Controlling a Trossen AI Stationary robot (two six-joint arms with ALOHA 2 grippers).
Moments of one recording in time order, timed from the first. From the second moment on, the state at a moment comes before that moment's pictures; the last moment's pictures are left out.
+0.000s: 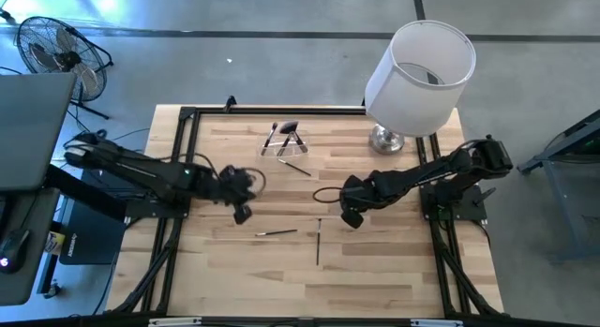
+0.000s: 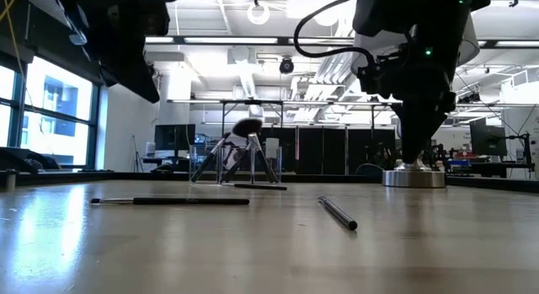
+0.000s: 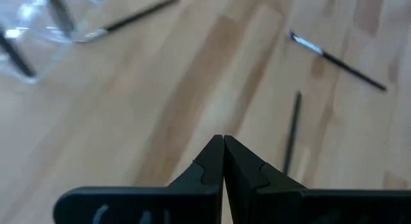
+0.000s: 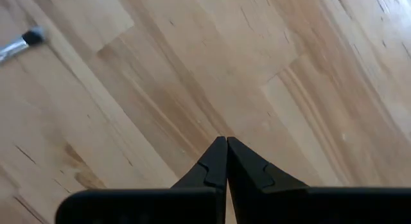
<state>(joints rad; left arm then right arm) -0.23 1.09 0.74 -0.53 -0.30 -0.62 0.16 1.56 0.93 -0.77 0.24 0.79</state>
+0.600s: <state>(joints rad) -0.51 1.45 1.02 -0.77 -0.25 -0.79 0.16 1.56 0.93 -0.66 0.33 0.61</state>
